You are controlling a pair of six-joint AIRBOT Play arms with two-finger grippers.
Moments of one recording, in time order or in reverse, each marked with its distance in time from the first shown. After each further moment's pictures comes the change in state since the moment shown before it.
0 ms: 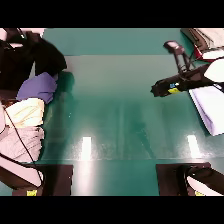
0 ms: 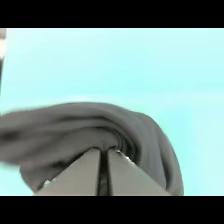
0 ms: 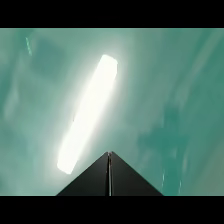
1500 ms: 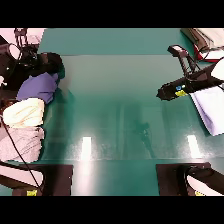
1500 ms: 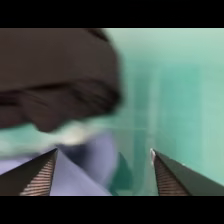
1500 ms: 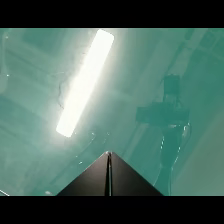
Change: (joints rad) left arm -0.015 0.053 -0.422 0.190 0.140 -0.192; right arm -0.062 -0.017 -0.001 0.001 0.167 -0.045
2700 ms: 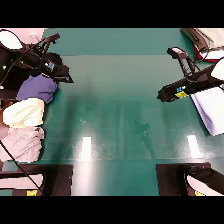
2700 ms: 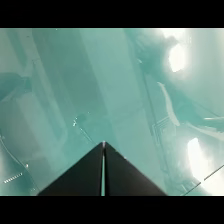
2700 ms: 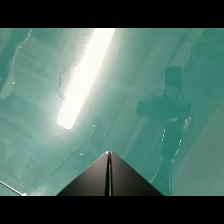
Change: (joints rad) left arm -0.172 0.192 -0.008 -0.469 -0.725 0.169; right arm 0.000 0.000 0.000 -0.001 0.034 0.000
